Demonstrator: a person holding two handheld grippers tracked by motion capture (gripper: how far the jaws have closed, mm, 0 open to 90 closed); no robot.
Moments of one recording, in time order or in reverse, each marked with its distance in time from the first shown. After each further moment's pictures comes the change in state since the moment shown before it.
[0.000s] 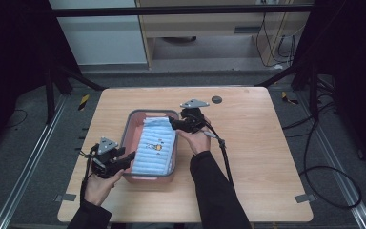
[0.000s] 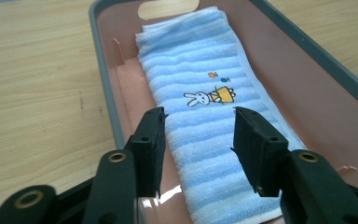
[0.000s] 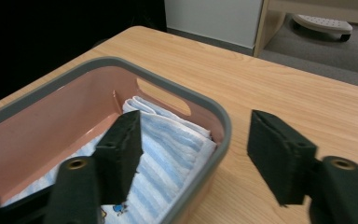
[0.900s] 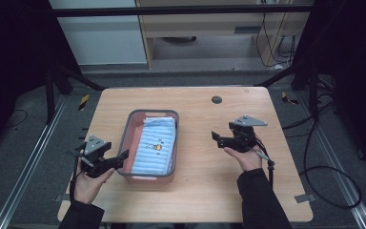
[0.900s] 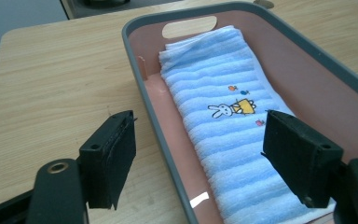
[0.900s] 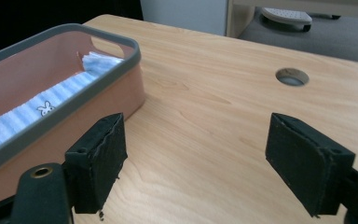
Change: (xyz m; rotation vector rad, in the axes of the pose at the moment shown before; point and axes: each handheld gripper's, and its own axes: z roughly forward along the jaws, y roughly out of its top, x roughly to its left) left arm 0.023 -0.003 -0.009 -0.057 0.017 0.027; right arm -0.075 -0.063 -0.124 -0.013 -0.060 0.041
